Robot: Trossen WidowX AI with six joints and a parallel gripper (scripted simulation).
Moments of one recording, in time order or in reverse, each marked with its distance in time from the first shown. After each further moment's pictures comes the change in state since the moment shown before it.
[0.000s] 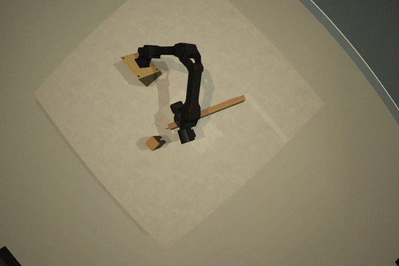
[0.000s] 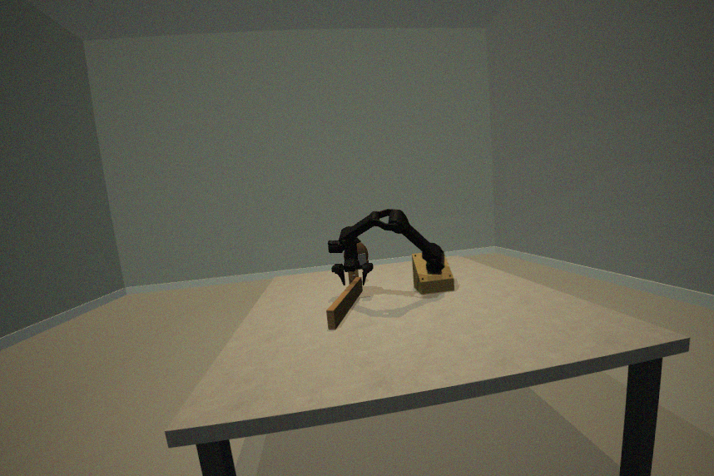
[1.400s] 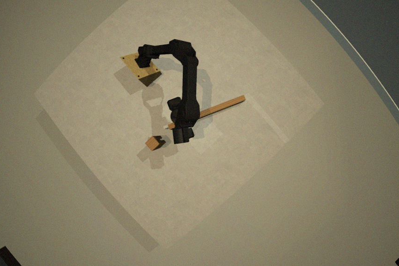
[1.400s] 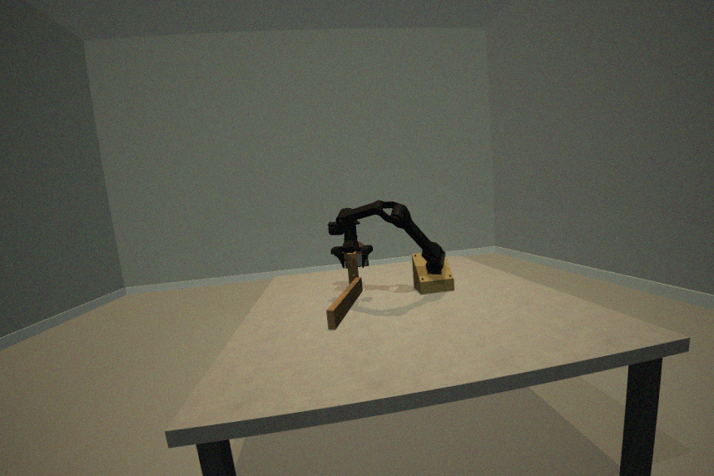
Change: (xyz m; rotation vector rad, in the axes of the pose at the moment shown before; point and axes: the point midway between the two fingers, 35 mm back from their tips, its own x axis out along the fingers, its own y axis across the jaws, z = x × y) arm -0.083 0.005 -0.002 0.026 0.005 0.007
